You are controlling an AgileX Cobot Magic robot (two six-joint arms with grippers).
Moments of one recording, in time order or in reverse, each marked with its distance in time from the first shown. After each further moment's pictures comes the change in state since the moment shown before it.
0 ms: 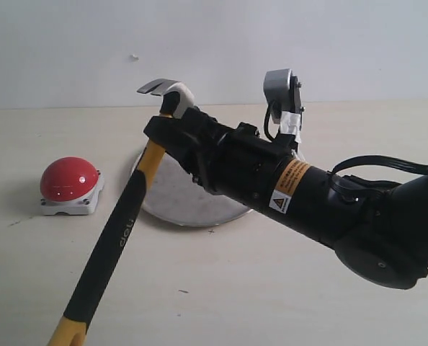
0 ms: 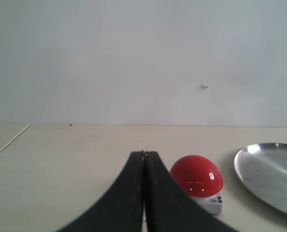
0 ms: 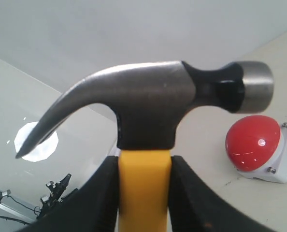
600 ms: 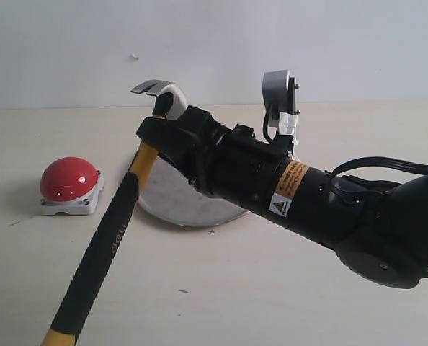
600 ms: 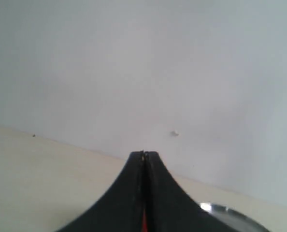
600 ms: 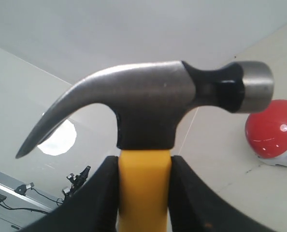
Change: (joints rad) left arm 0.000 0.000 0.000 0.000 -0.137 -0.313; right arm 0.000 0.001 0.000 -0.057 -0.032 0.084
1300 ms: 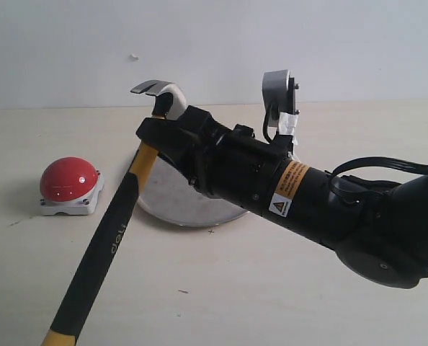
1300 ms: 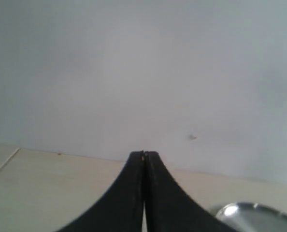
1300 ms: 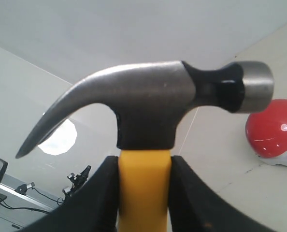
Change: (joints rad) left arm 0.000 0.445 -0.564 0.004 0.301 0.187; right arm 0.000 0.000 0.000 -0.005 -0.003 0.003
